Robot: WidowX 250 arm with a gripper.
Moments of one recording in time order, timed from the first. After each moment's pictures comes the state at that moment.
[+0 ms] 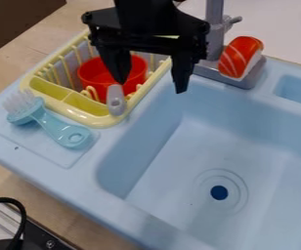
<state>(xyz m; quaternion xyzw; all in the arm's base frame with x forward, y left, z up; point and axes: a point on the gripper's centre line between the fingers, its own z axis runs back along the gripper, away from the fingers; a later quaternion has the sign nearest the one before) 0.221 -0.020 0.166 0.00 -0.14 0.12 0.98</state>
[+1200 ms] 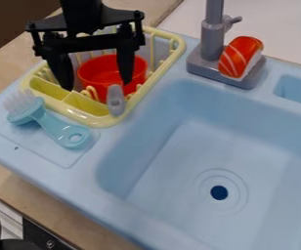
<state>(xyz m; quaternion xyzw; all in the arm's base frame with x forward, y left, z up) 0.210 0.049 0.147 0.00 -0.03 0.33 0.94</state>
